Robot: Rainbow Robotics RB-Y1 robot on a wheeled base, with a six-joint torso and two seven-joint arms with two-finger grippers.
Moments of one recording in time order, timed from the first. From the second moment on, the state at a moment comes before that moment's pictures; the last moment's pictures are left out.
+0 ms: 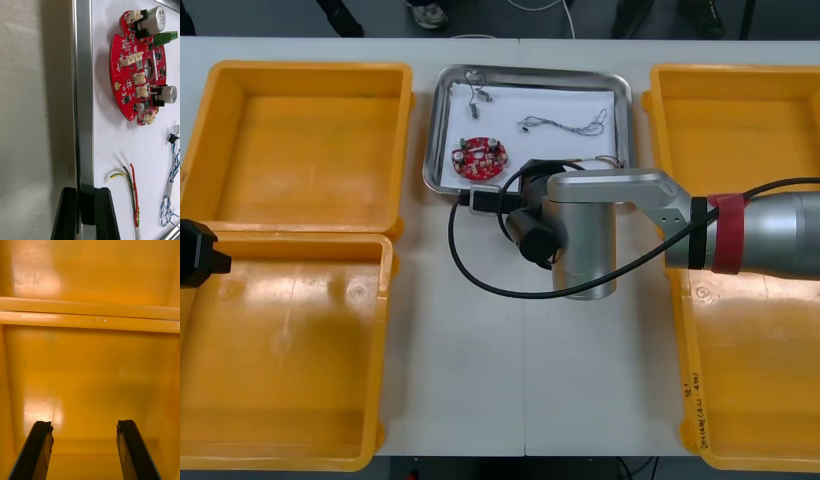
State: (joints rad) right arm -1.19 -0.61 1.43 -1.56 -0.25 1.00 1.40; left arm -0.15 0.78 0.32 -2.29 0.89 1.91 -1.18
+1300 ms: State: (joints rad) right arm -1.23 -0.57 1.43 -1.38 -0.25 0.80 1.40; left arm -0.15 0.78 0.32 -2.29 0.89 1.91 -1.18
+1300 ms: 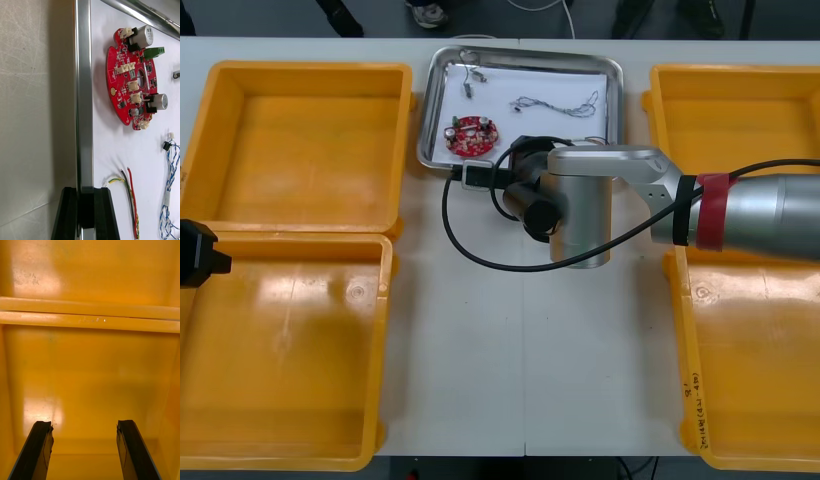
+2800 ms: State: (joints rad) right arm -1.25 -0.57 1.37 -1.43 -0.40 0.88 1.43; left arm -0.15 0.78 0.32 -2.29 0.89 1.91 -1.18
